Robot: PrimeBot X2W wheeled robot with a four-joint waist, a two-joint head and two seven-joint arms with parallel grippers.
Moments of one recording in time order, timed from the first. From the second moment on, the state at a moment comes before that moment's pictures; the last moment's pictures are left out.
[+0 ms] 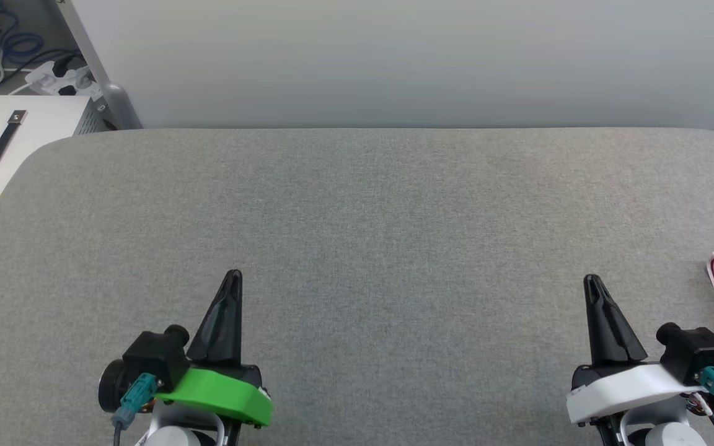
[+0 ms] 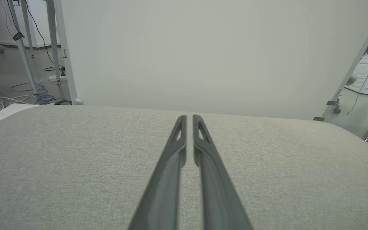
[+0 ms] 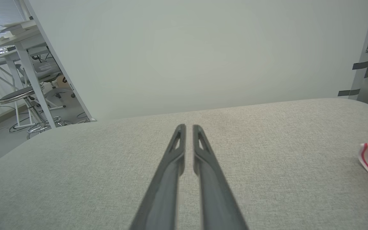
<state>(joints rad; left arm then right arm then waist) -0.02 0.06 -0.09 0.09 -0.22 -0.12 -0.25 -0.01 -0.07 0.03 0.11 0.25 0.13 -0.24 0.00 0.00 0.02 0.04</state>
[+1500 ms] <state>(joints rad) -0.02 0.06 -0.06 0.06 -0.15 -0.08 -0.16 -0.01 -0.07 0.02 0.07 0.16 0.13 -0.15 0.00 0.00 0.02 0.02</state>
